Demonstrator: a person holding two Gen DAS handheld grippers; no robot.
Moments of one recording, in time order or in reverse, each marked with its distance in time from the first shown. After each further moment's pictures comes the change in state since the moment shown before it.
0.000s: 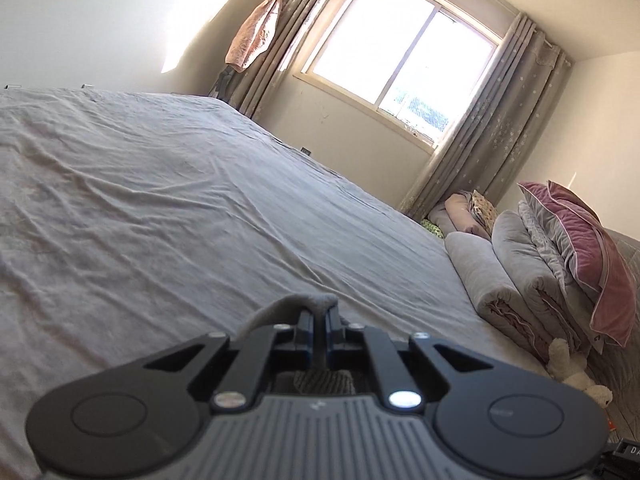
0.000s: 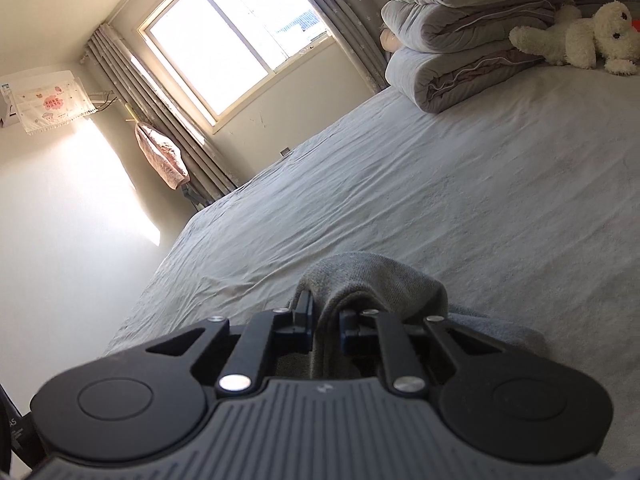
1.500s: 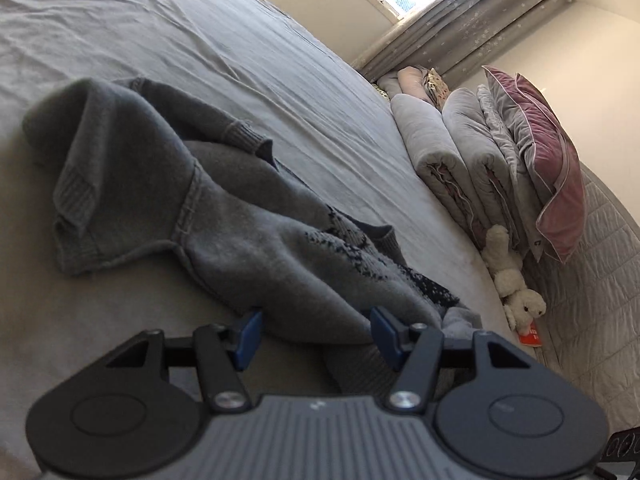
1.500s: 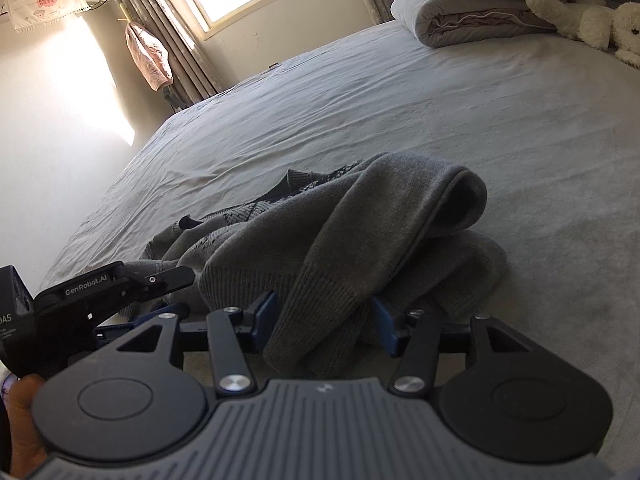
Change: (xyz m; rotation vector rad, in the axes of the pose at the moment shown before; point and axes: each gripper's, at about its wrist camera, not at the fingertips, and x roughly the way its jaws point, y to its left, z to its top) left arm 0.071 -0.043 -0.100 -0.108 0.481 -0.248; right arm 0.018 -0.013 -0.045 -0.159 0.265 -0.090
